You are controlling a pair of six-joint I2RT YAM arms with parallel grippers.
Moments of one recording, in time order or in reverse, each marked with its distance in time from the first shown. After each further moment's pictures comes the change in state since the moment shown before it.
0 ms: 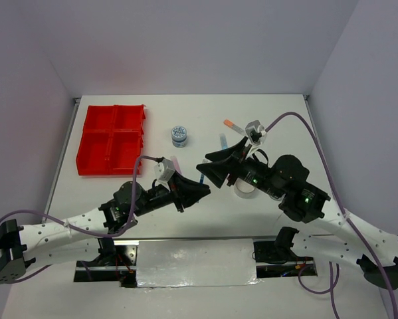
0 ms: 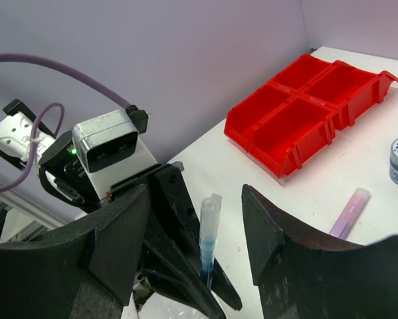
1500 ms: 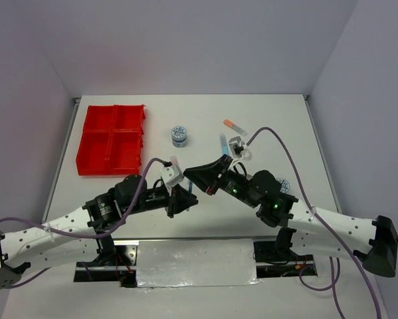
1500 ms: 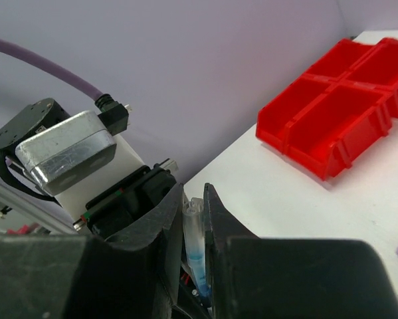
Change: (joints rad) left arm 0.014 -0.092 0.158 -0.598 0.045 0.163; right arm 0.089 0.114 -0.281 0.426 0.081 0.145
